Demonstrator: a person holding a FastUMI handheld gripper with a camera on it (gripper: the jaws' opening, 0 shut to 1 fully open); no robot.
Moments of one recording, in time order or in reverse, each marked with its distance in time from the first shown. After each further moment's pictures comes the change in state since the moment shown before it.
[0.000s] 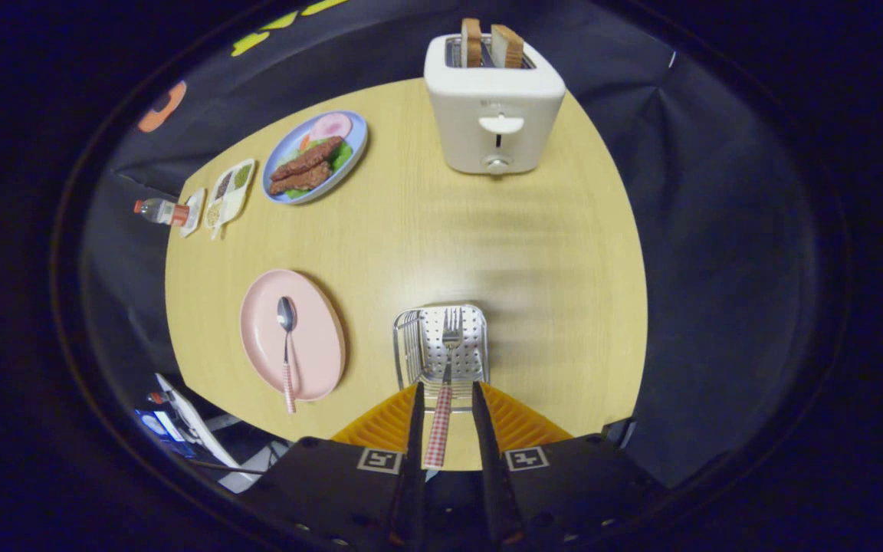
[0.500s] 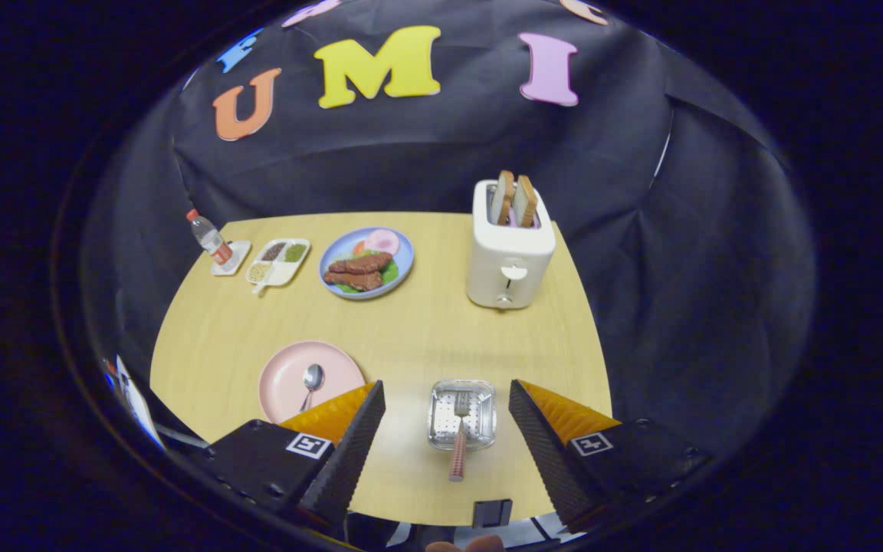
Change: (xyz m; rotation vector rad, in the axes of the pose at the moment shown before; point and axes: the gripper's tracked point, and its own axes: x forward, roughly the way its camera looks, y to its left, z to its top) arm -0.078 0.052 0.000 -0.148 -0.614 -0.051
